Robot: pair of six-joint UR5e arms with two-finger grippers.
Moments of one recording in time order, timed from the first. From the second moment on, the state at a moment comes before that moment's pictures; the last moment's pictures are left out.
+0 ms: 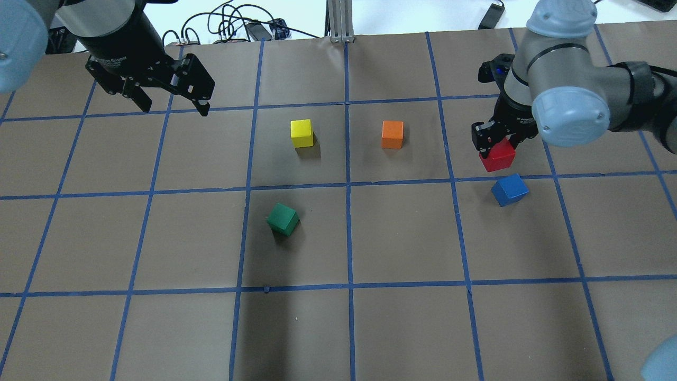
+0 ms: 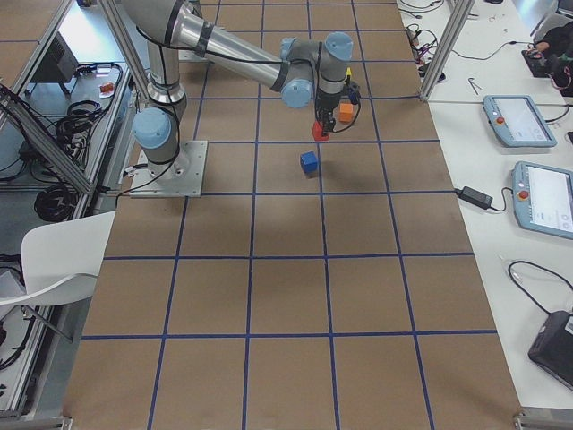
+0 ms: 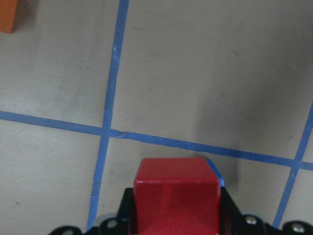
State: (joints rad) left arm -1.57 -1.61 -1.47 -1.61 1.56 0.14; right arm 1.43 -1.33 1.81 -2.02 -1.61 -0.35
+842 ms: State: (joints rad) left arm -1.57 -1.61 -1.47 -1.61 1.56 0.14; right arm 1.35 -1.35 1.93 -2.13 -1.60 -0.52
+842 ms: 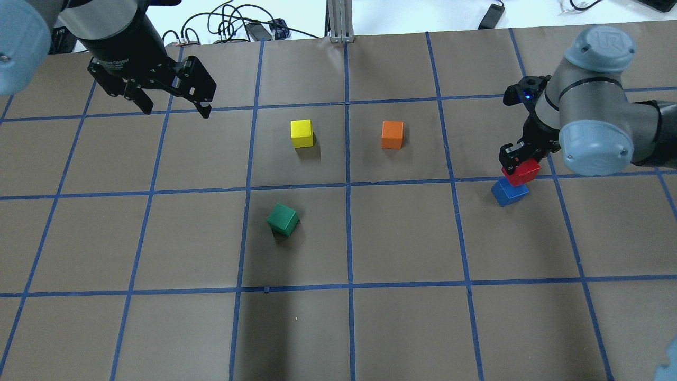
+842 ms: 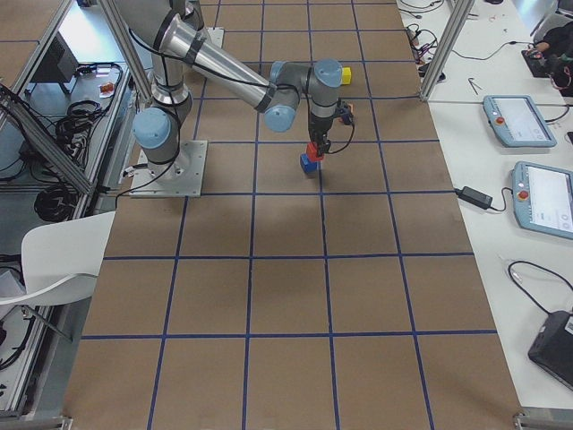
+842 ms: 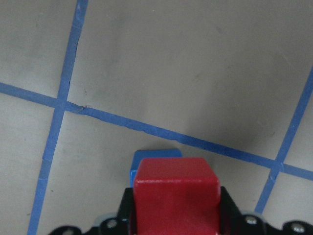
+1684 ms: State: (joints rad) left arm -1.57 -1.61 -1.47 -1.61 1.56 0.15; right arm 1.34 -1.36 1.96 -2.14 -1.61 -0.52
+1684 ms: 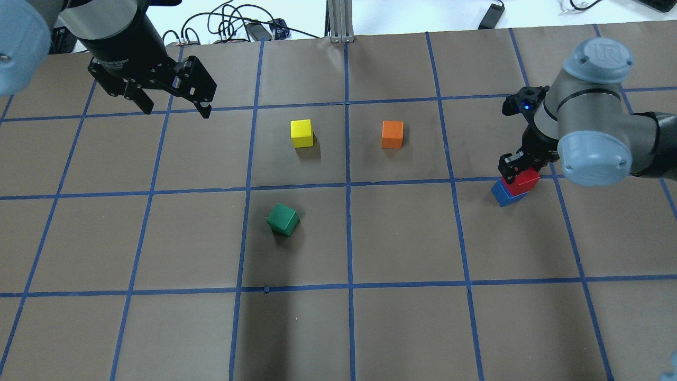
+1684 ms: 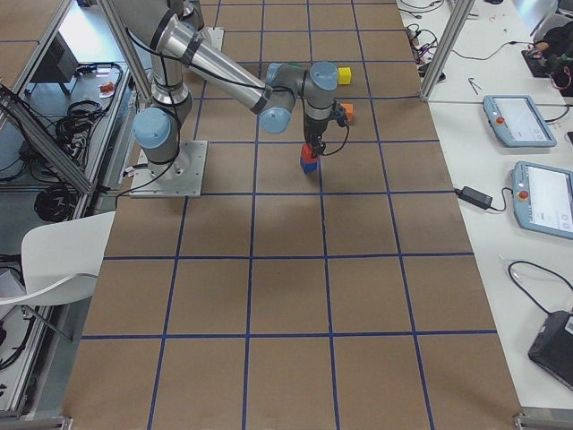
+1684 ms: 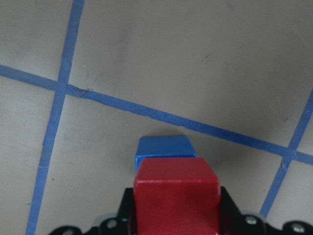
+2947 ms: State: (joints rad) left arm -1.57 -1.61 -1.47 -1.61 1.56 0.15; right arm 1.33 -1.36 1.96 -2.14 -1.60 -0.51
